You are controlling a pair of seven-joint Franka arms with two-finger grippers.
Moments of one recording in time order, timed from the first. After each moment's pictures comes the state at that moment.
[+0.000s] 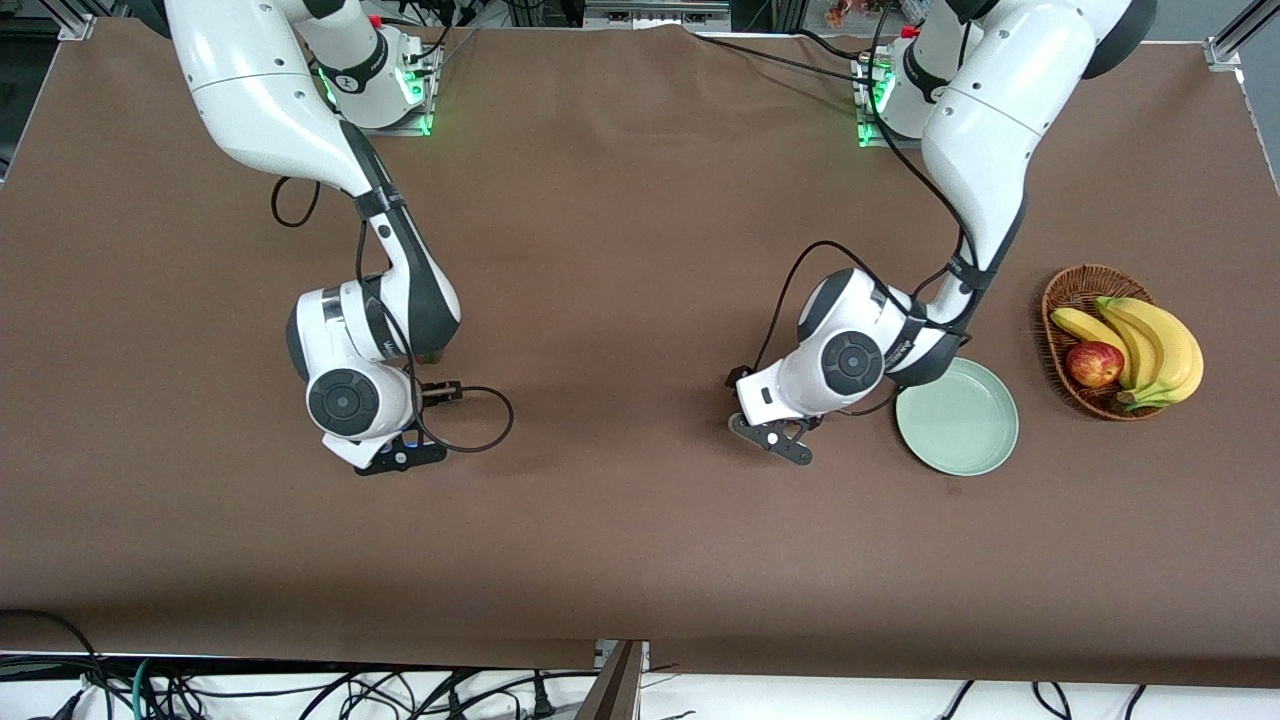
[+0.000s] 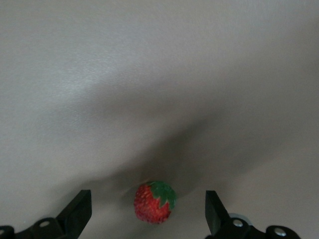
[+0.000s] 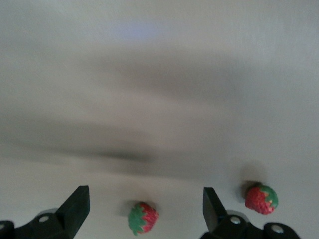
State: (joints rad) left arm -0.20 0.81 -0.30 -1.55 0.10 2.27 0.00; right arm 0.35 0.73 -0.07 -1.49 -0.03 1.92 0.09
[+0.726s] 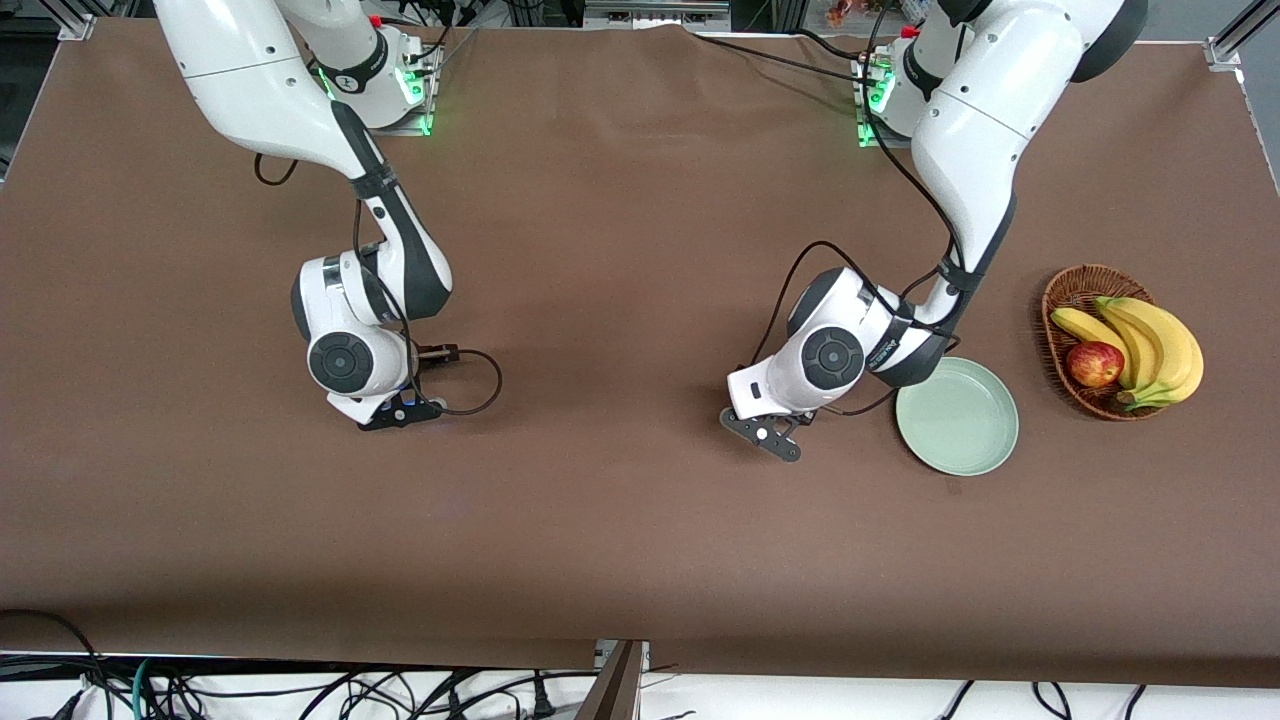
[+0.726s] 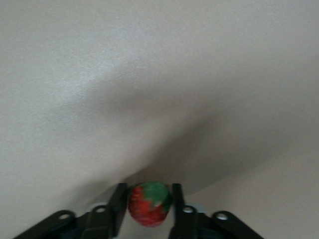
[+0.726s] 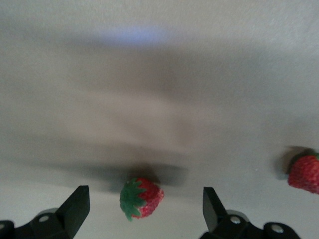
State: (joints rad) left arm -0.21 0.81 -0.29 -1.55 0.12 2.27 -0.01; right arm 0.35 0.63 -0.07 -1.78 0.02 2.08 0.08
